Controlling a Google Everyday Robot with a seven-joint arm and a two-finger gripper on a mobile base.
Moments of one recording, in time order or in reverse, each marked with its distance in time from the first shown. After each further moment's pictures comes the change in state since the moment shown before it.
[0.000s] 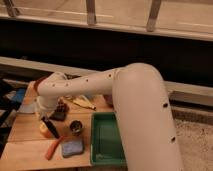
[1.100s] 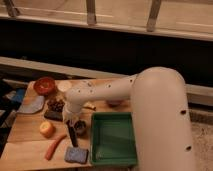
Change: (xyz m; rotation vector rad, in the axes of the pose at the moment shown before) arm 0.066 -0.107 0.000 0.070 0.018 0.428
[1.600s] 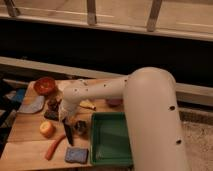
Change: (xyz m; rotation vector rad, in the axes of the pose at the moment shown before) arm -0.021 0.026 0.014 -0.027 -0.009 -0.067
